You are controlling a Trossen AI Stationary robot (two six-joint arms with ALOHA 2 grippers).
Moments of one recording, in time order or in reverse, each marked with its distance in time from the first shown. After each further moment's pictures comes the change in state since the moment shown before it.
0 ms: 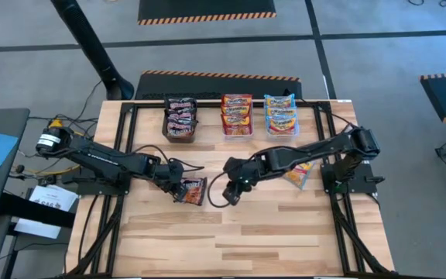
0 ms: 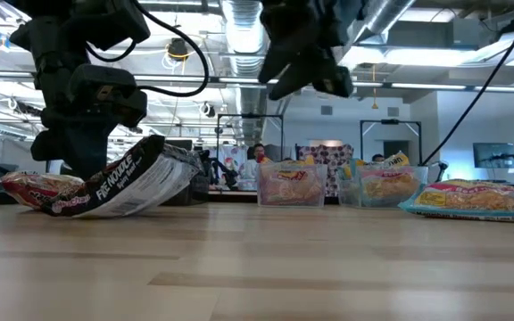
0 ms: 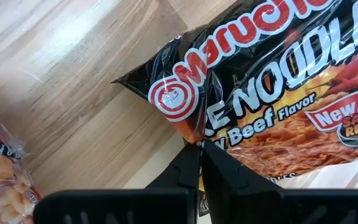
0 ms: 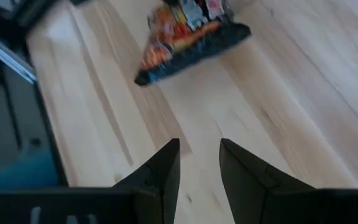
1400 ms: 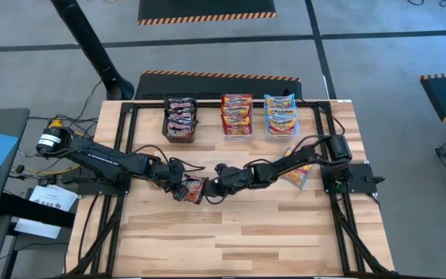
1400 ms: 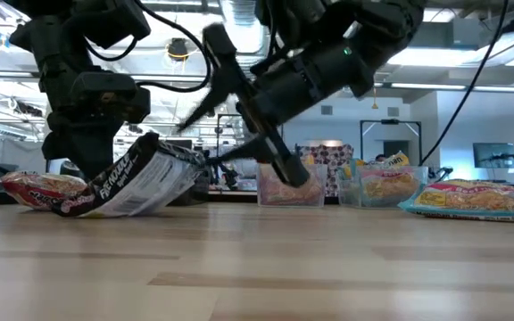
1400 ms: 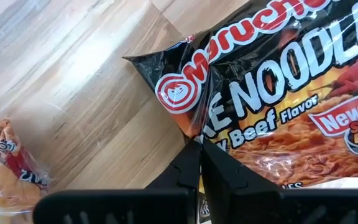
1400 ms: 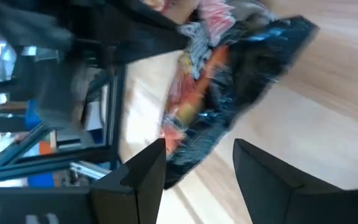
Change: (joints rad) left arm 0.001 0.001 -0.002 0.037 -0.079 0.078; right arm -0.023 0.269 -0.212 0.877 0.008 0.639
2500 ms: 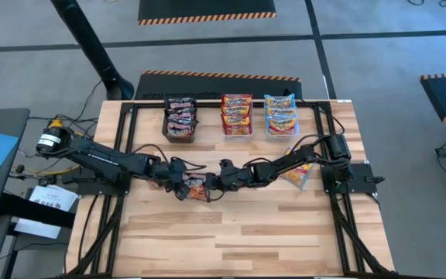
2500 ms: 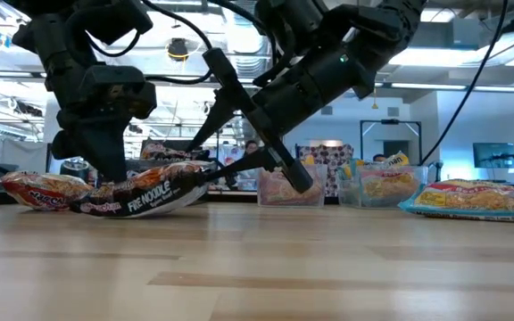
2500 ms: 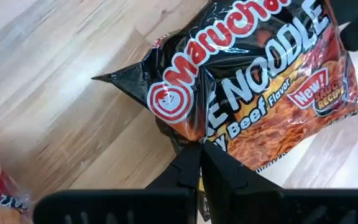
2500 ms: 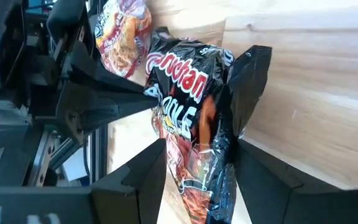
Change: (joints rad) left arm 0.000 0.000 0.001 0.065 -0.017 0.008; right arm -0.016 0.008 -0.001 -0.053 0.158 0.097
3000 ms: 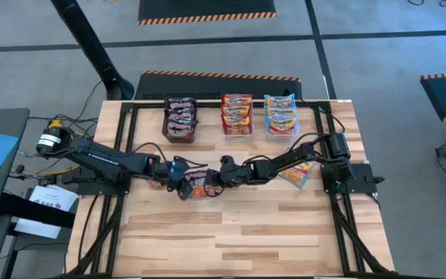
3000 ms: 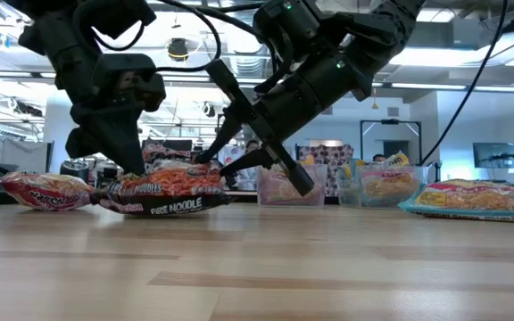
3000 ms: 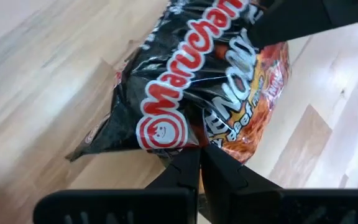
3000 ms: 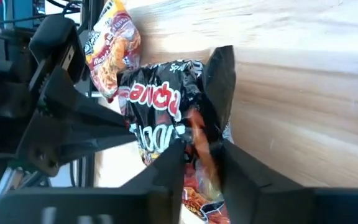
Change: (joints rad) left arm 0.008 0.000 0.000 0.104 0.003 0.036; right arm -0.023 0.000 -0.002 -0.026 0.027 -0.037
